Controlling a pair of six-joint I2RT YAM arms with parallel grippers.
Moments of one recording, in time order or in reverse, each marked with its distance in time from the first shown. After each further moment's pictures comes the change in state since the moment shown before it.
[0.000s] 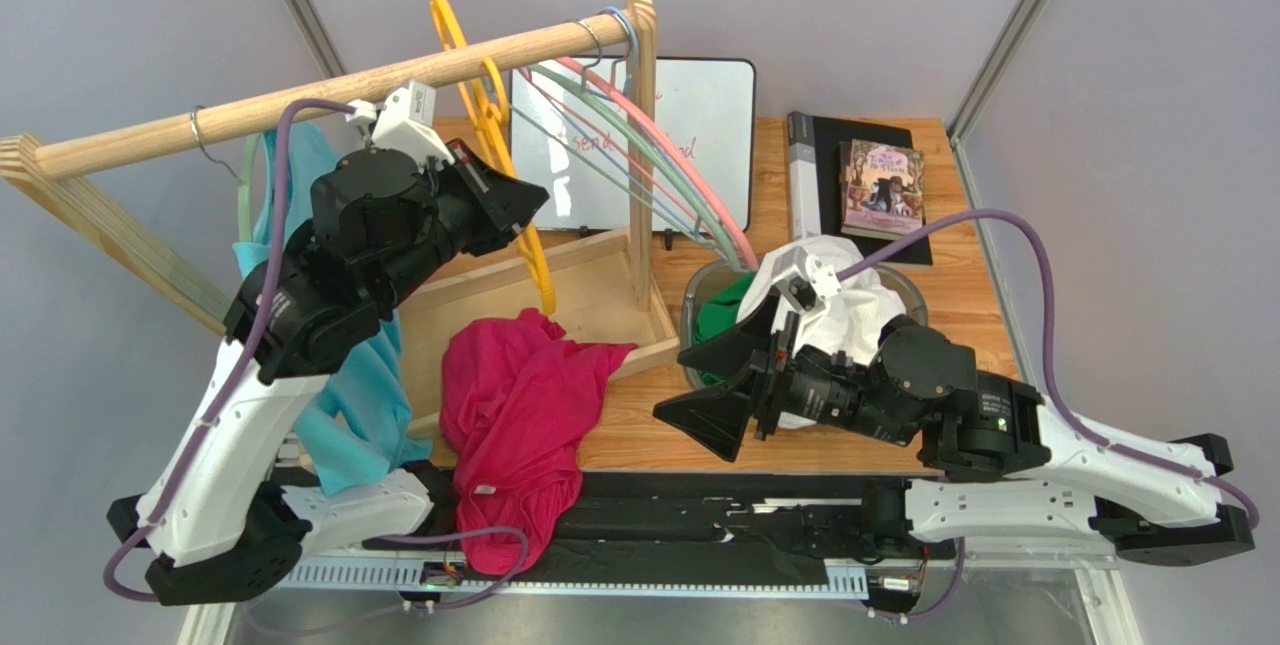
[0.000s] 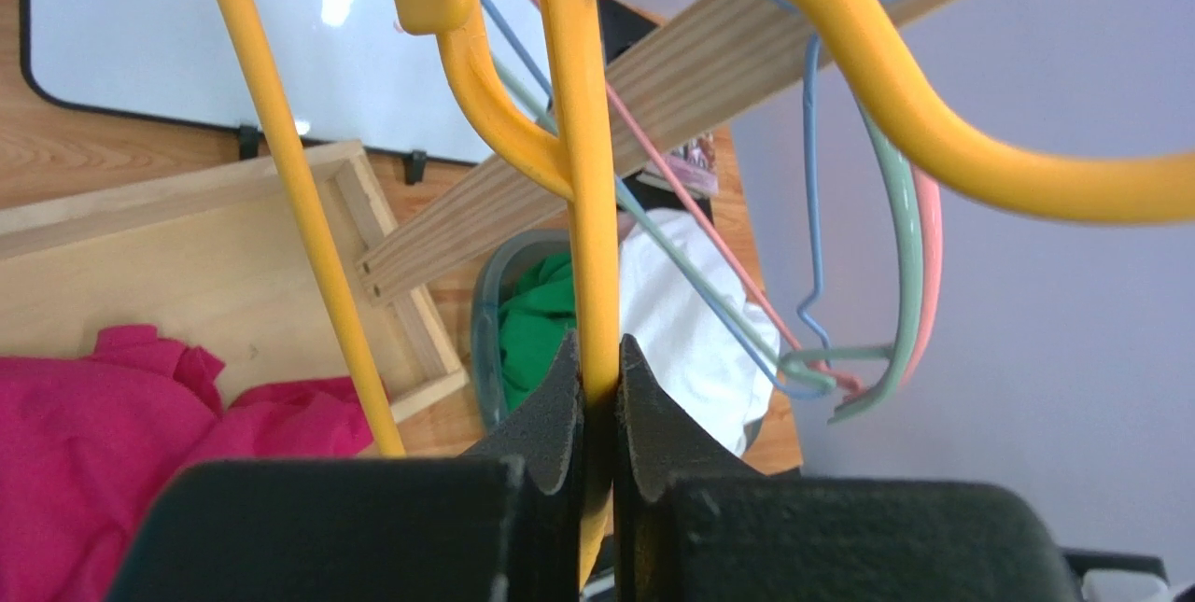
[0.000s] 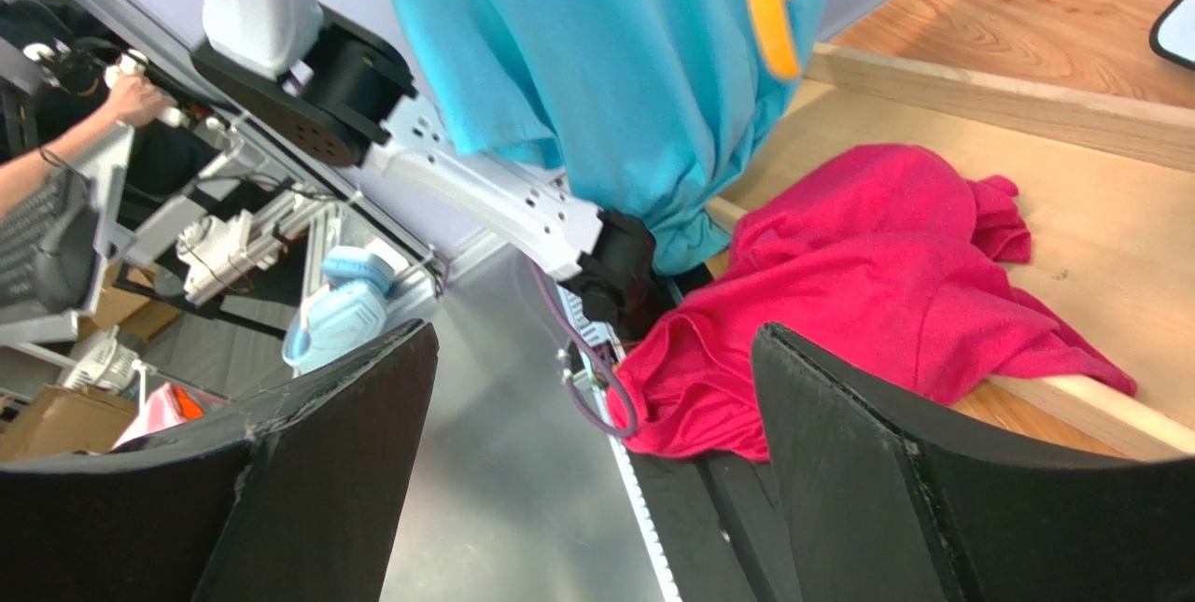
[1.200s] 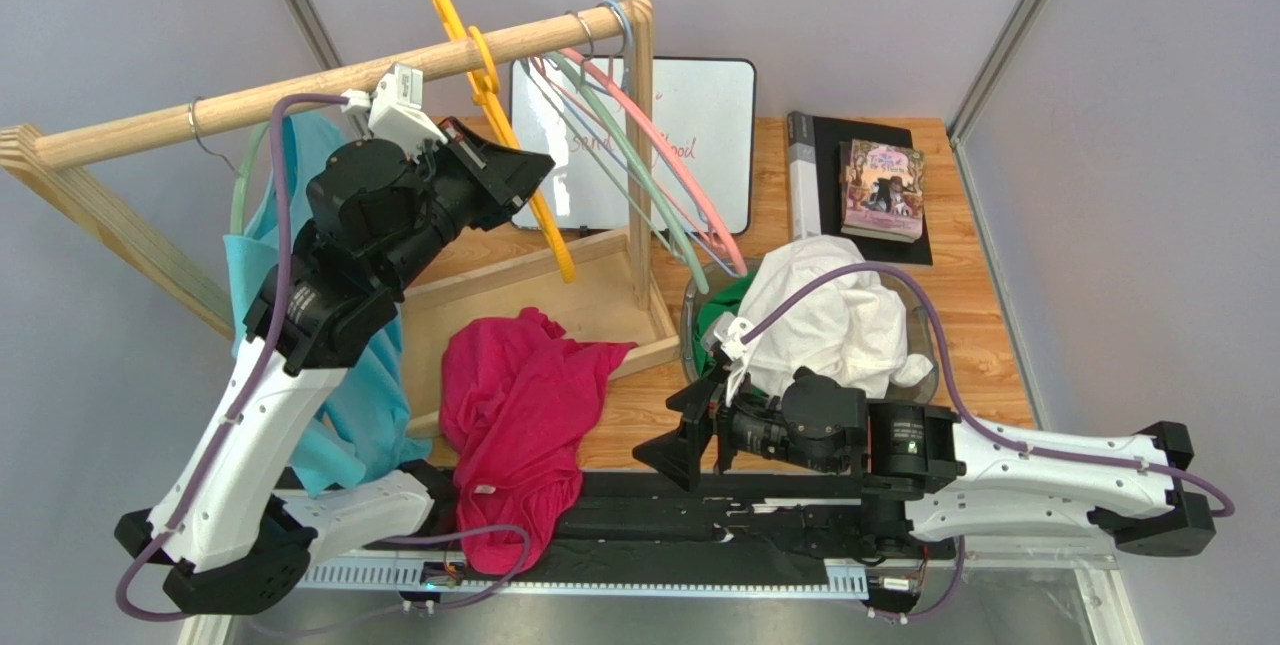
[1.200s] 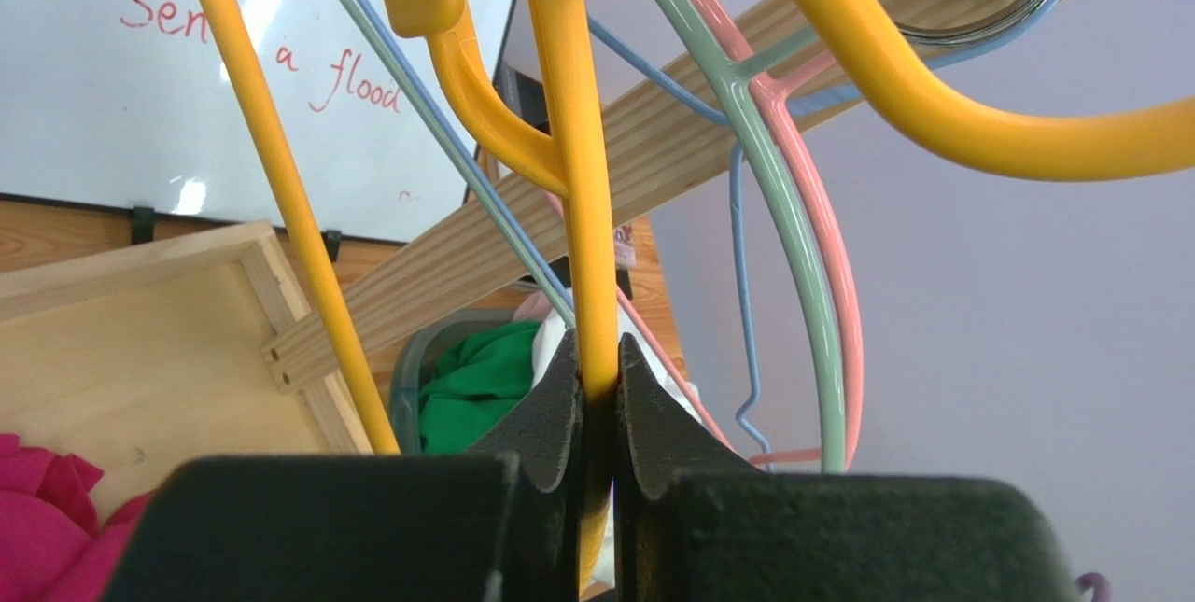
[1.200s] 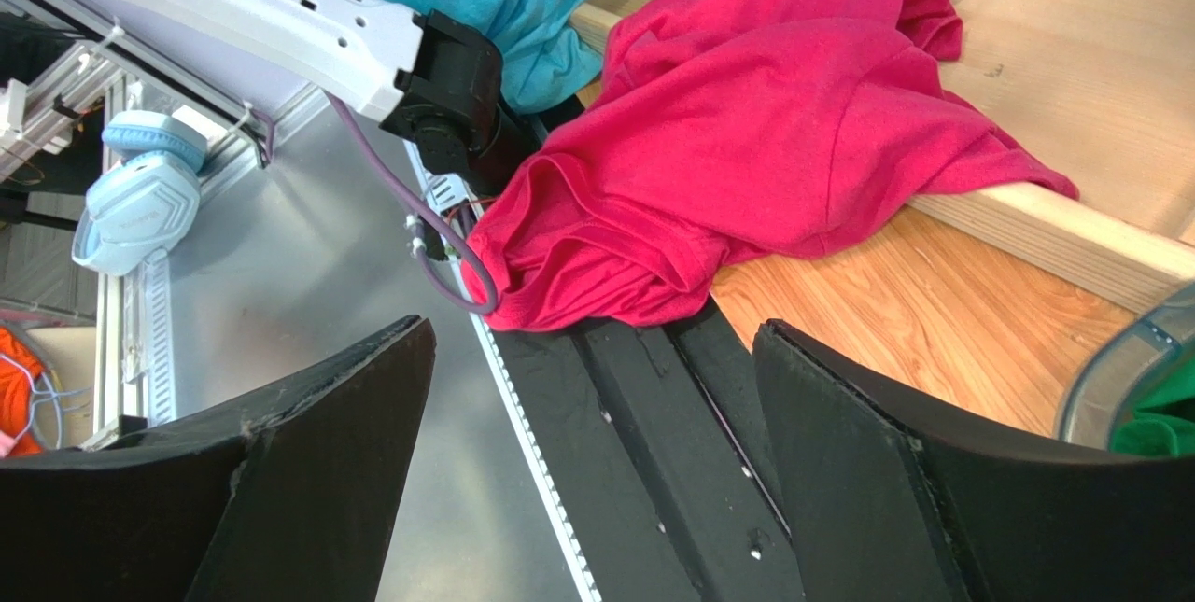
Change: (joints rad) left arm 0.128 -0.016 -0.126 0.260 0.124 -0.045; right arm 0.046 -0.013 -0.354 0.088 0.077 -0.023
